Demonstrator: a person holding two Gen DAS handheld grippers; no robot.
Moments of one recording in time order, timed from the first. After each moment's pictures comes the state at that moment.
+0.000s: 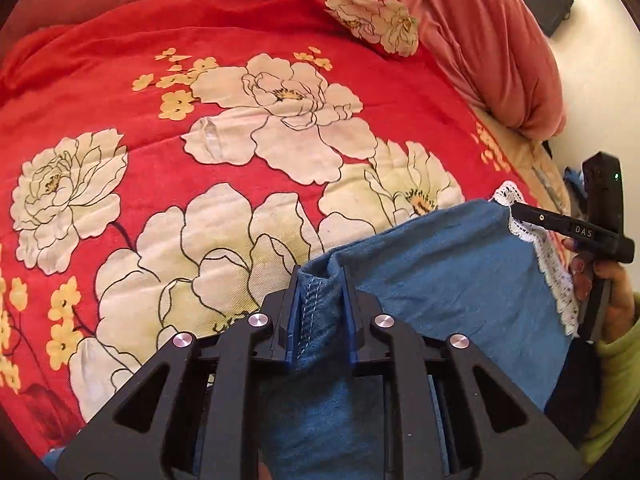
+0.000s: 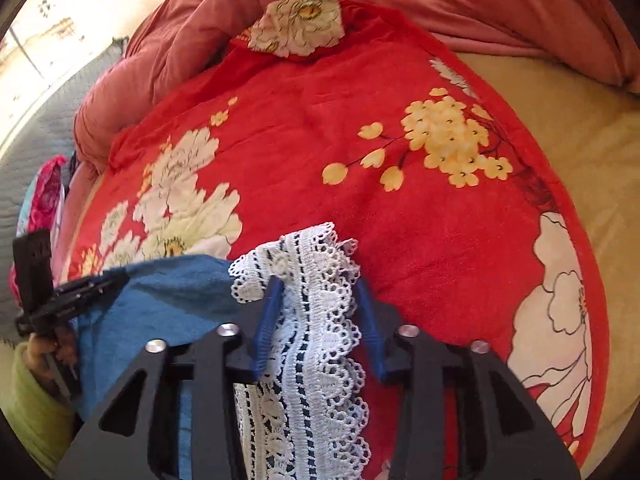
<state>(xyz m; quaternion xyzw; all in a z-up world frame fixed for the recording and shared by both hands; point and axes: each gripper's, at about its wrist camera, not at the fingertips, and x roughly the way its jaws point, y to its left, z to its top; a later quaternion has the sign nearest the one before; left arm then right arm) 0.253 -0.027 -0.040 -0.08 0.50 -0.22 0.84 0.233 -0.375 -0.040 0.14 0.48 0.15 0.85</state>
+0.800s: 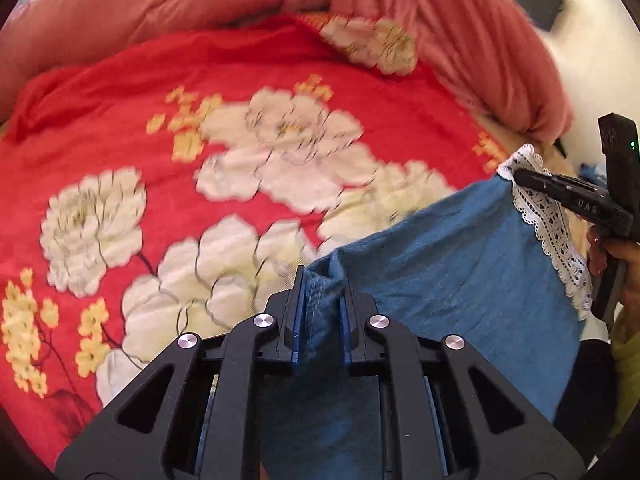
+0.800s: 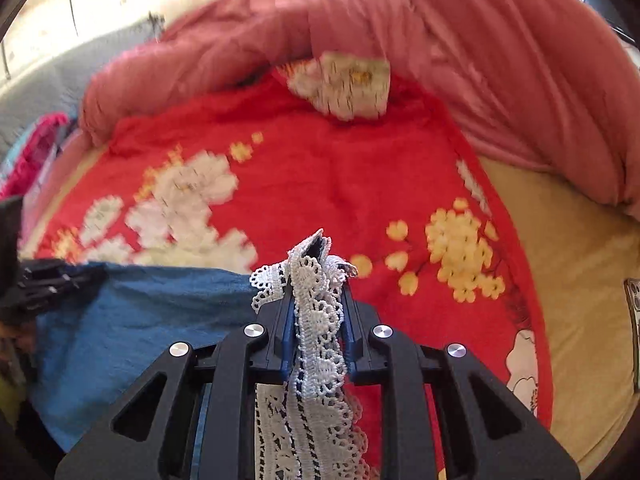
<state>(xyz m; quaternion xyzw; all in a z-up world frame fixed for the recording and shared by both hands) 0.247 -0.038 -0.031 -0.04 0.47 -0.19 0.86 0.252 -0.329 -0.015 -0.01 0.43 0.14 0.89</state>
